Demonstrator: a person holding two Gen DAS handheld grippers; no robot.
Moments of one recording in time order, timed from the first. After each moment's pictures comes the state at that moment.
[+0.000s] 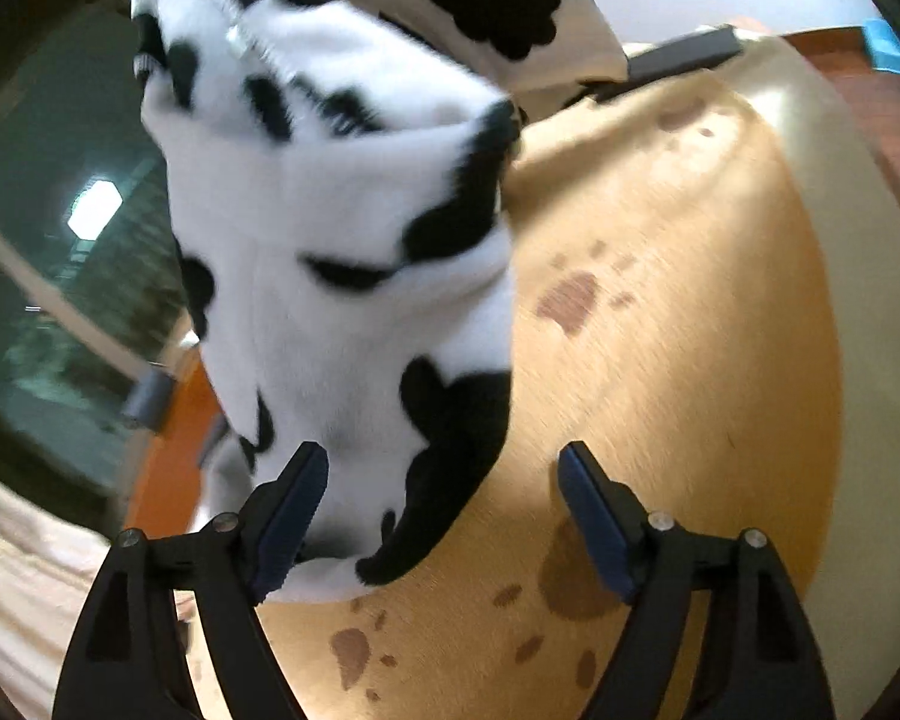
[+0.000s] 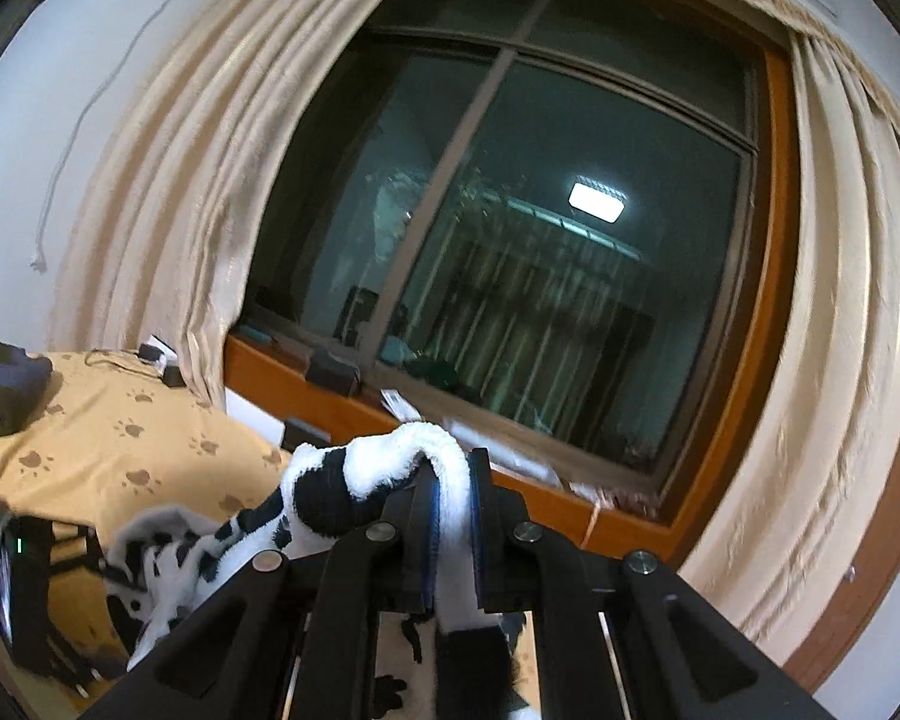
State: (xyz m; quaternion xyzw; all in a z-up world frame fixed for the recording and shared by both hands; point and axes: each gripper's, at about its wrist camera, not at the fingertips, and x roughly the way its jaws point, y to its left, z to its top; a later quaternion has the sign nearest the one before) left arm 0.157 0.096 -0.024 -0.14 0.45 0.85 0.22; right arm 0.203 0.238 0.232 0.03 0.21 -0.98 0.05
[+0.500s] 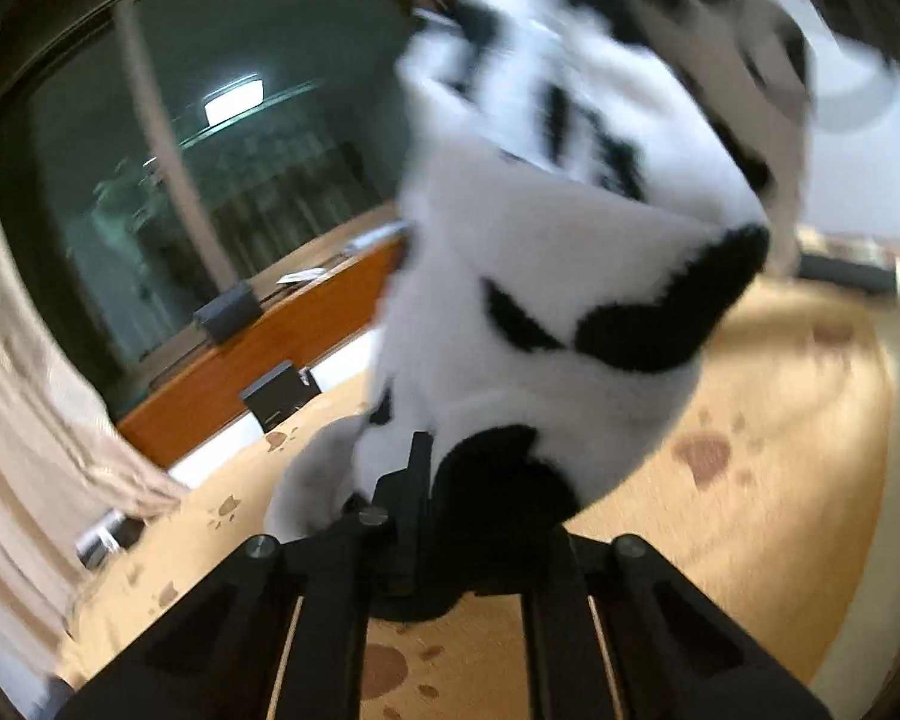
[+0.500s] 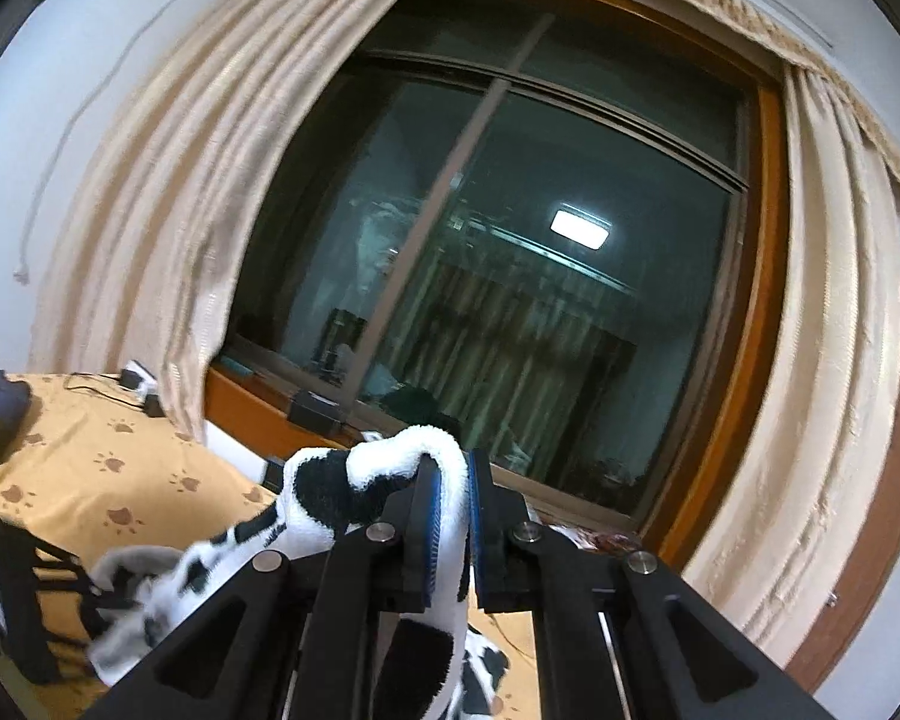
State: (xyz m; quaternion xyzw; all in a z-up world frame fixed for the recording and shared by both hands) left arm 0.112 0.035 0.053 -0.13 0.22 0.95 0.16; right arm 0.189 0.224 0.257 0.00 0.21 -0.98 0.00
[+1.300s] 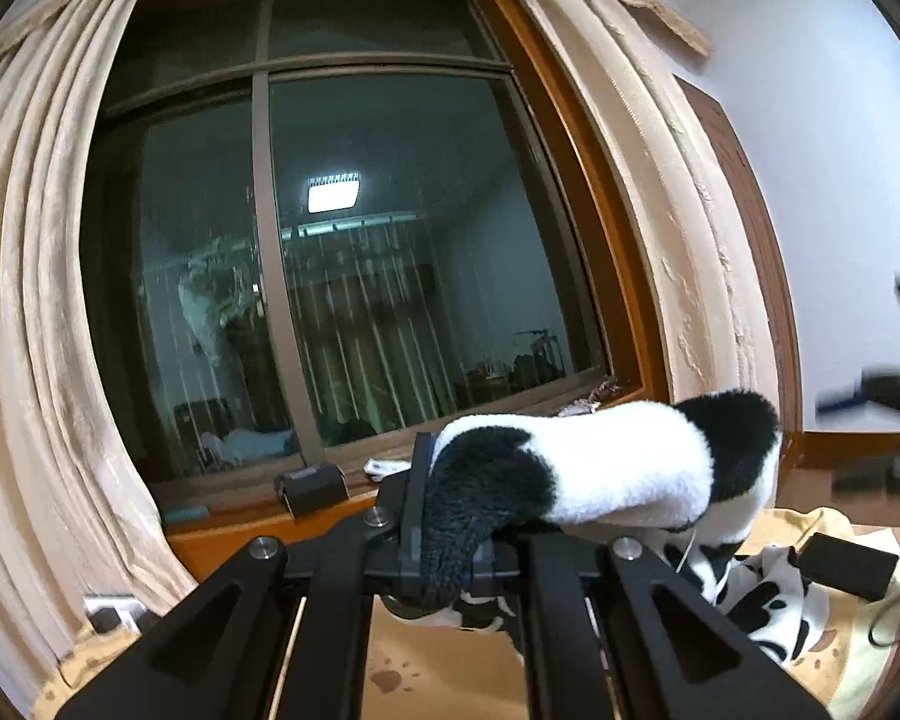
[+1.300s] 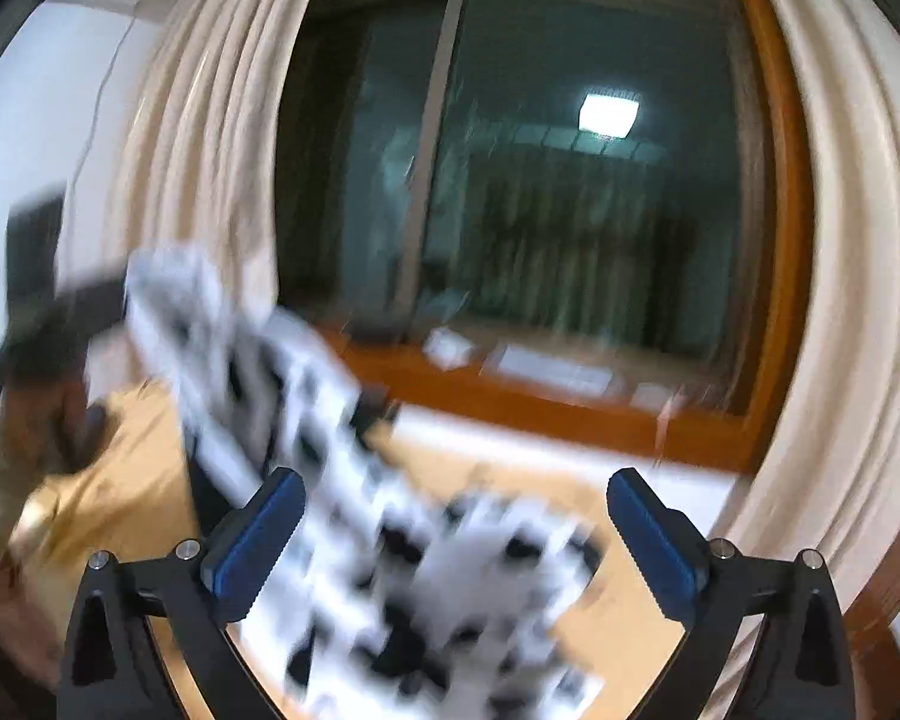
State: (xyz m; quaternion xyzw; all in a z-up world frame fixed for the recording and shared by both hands) left arm 0.098 0.030 0.232 0.02 0.11 0.98 0.14; right arm 0.180 0.305 0.180 0.15 0.07 -0.97 0.14
